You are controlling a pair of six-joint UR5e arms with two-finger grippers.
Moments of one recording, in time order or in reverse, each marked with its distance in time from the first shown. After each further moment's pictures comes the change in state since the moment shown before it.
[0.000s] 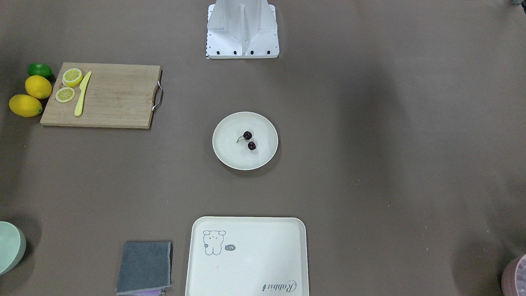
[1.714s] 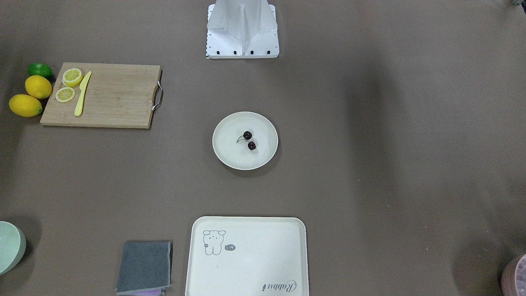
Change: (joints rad) left arm 0.000 0.077 0.013 -0.080 0.001 -0.001; right arm 0.044 -0.062 0.010 0.064 -0.001 0.005
